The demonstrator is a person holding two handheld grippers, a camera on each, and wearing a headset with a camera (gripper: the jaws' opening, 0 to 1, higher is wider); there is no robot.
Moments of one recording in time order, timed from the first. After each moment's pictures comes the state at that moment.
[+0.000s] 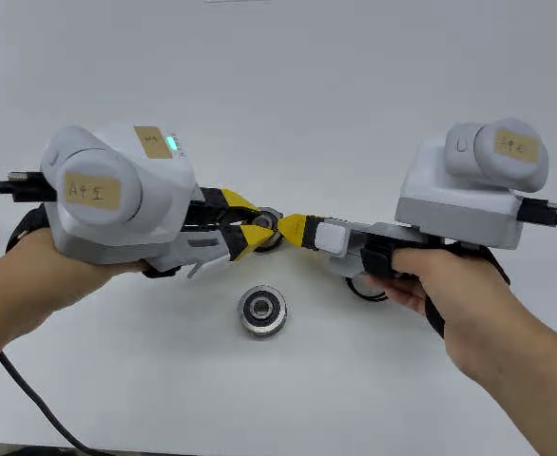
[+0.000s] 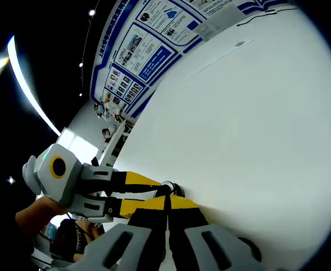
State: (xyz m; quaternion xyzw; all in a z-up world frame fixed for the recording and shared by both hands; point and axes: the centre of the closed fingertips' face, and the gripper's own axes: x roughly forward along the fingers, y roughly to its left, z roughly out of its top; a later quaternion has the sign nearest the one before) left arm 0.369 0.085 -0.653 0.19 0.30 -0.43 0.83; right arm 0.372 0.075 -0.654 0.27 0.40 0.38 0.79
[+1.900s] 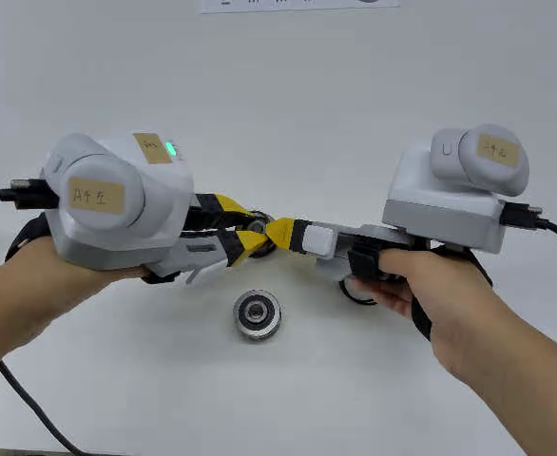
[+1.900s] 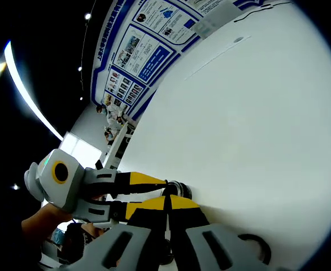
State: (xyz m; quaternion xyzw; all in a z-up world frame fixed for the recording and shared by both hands) left arm 0.369 0.085 -0.651 0.19 0.30 -0.42 0.84; right arm 0.369 0.079 -0.651 0.30 0.41 0.38 0.77
